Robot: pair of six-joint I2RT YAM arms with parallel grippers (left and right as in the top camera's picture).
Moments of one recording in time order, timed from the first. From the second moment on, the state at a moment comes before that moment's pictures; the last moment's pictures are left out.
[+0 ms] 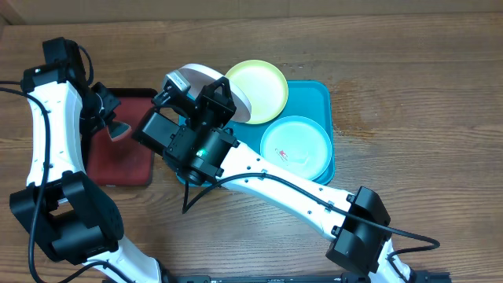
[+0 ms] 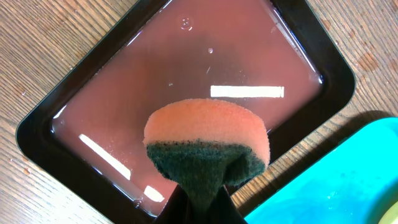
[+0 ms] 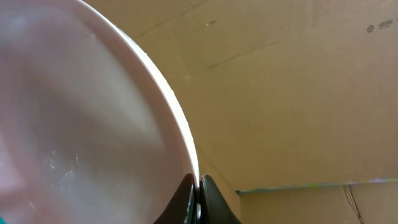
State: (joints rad) left arm 0.32 1.87 1.67 -1.15 -0.03 -0.52; right arm 1.07 2.12 2.07 -0.93 1.24 -0.16
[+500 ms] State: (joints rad) left arm 0.32 1.87 1.66 -1.16 -0.03 -0.52; right arm 0.65 2.12 2.05 -1.15 0.31 0.21
